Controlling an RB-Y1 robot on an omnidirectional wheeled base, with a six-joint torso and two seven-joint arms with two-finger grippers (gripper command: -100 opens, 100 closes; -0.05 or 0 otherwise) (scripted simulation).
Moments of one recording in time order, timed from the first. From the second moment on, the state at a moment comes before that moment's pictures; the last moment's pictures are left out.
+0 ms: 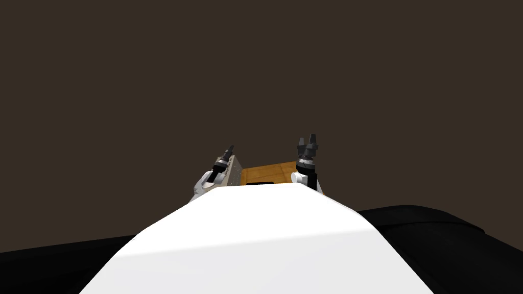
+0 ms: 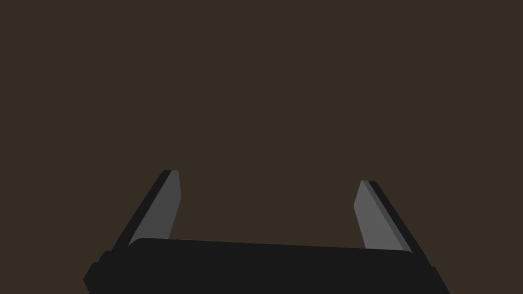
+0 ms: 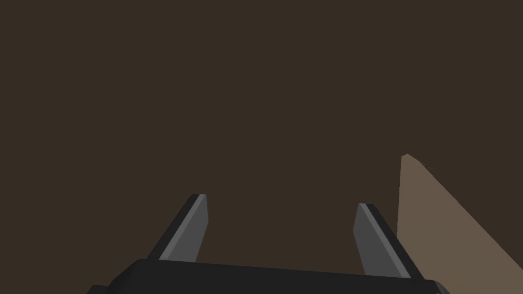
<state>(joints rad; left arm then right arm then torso) 0.23 0.45 -0.08 -1.72 -0.10 -0.40 -0.08 0.47 -0.03 -0.05 -2.23 -0.10 -0.52 0.02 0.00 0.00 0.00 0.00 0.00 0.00</state>
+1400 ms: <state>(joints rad) 0.15 0.60 -0.24 -1.33 -0.19 -0.29 -0.14 0.47 -0.03 -0.05 -2.23 -0.10 -0.52 0.02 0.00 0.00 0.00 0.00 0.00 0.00</state>
